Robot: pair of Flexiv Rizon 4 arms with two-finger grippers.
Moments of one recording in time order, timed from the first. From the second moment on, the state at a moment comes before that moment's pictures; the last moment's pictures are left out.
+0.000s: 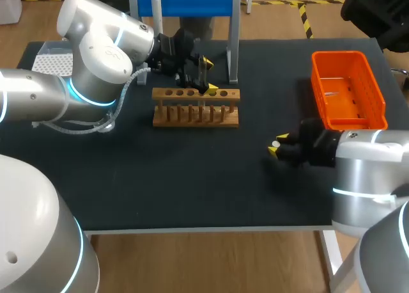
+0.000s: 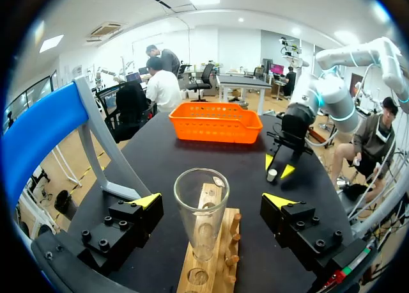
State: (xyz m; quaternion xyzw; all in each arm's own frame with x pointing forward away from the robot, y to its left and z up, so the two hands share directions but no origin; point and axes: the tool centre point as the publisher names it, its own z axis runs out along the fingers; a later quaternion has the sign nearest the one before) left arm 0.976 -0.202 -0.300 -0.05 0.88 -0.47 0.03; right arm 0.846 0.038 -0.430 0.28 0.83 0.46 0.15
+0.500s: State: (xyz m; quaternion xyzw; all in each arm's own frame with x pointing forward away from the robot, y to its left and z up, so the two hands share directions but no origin) left arm 0.976 -0.202 -0.300 -0.05 0.88 -0.47 0.03; right arm 0.847 0.037 -0.433 0.28 0.83 0.46 0.15
